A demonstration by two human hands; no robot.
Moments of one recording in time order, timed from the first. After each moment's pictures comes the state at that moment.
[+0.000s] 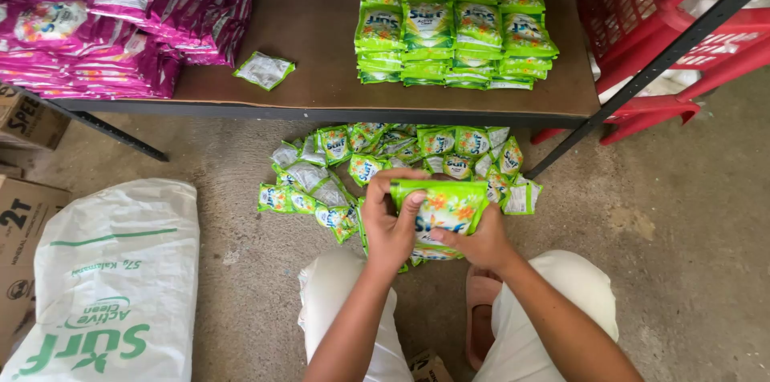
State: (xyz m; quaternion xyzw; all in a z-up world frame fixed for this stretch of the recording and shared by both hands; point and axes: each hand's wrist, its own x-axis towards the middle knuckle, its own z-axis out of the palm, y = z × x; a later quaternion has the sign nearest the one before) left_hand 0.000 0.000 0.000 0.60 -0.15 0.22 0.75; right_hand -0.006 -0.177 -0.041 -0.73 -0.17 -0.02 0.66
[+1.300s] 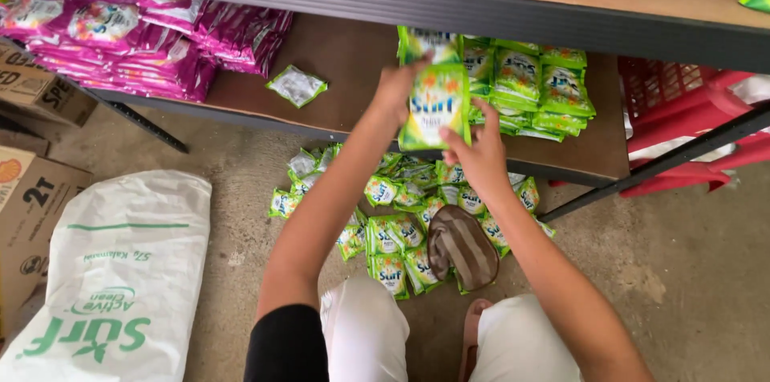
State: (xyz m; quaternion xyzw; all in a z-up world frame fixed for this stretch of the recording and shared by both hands) left_hand 0.292 0.030 0.066 0.49 0.12 -0.06 0.86; right_hand 0.180 -0.126 0.043 -0.74 0.02 -0.02 0.67
